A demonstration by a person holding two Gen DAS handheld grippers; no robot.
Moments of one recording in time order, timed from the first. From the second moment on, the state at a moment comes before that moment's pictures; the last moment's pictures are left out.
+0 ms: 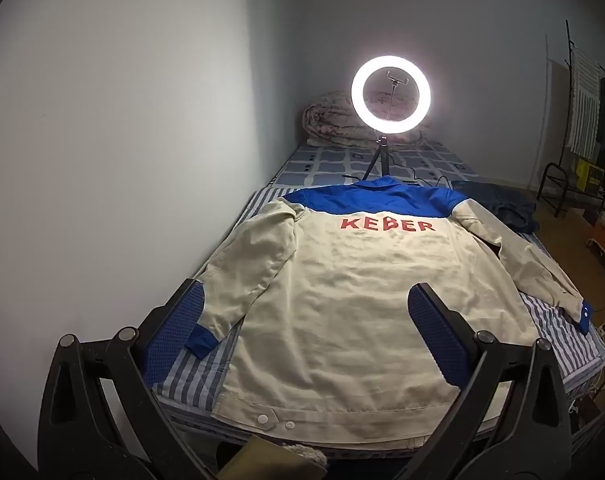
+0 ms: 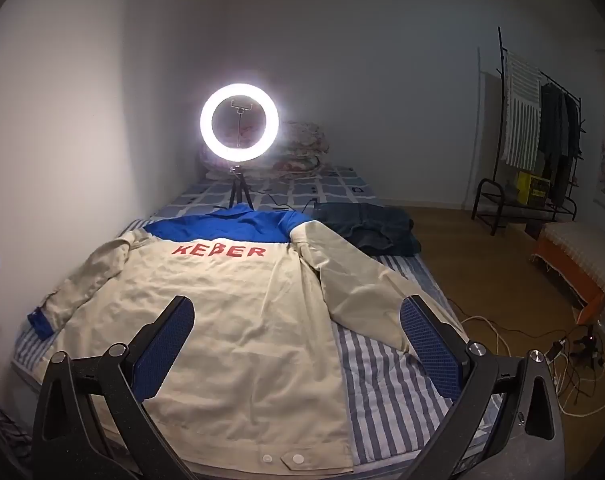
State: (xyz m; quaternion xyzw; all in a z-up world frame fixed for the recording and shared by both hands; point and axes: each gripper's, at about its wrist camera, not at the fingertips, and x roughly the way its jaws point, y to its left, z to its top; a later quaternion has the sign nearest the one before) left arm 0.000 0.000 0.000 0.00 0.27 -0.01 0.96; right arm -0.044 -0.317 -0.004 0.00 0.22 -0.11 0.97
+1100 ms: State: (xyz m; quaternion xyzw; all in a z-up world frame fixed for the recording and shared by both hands) left arm -0.003 -0.009 0.011 0.01 0.25 0.00 0.97; right arm -0.047 -0.321 0.003 0.01 0.22 -0.11 0.97
